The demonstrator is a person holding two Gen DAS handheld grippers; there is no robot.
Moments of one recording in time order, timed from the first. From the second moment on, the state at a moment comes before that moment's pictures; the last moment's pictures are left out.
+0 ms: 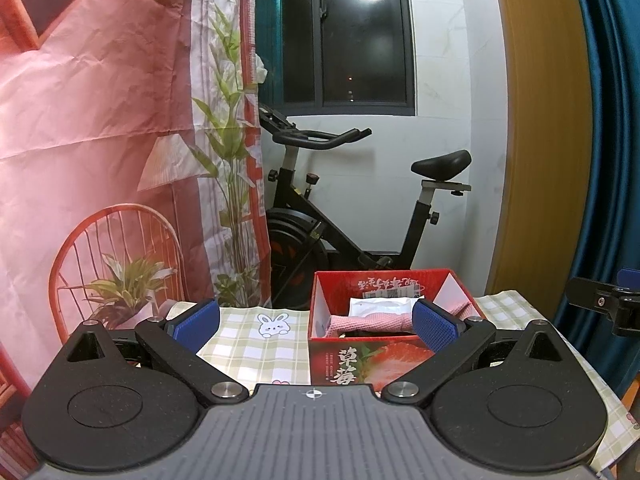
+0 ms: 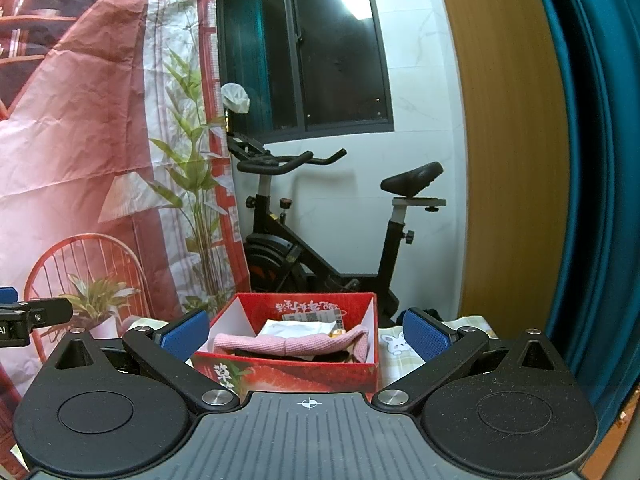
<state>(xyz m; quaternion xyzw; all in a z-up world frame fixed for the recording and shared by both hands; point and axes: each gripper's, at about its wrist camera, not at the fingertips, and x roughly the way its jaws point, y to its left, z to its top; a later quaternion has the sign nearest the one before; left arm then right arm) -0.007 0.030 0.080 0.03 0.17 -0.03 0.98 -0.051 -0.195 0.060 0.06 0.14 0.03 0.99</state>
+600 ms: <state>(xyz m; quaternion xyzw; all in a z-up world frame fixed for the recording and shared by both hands) -0.005 0.032 0.077 0.01 0.18 -0.03 0.98 -0.050 -0.194 0.059 0.06 0.14 0.03 0.99</state>
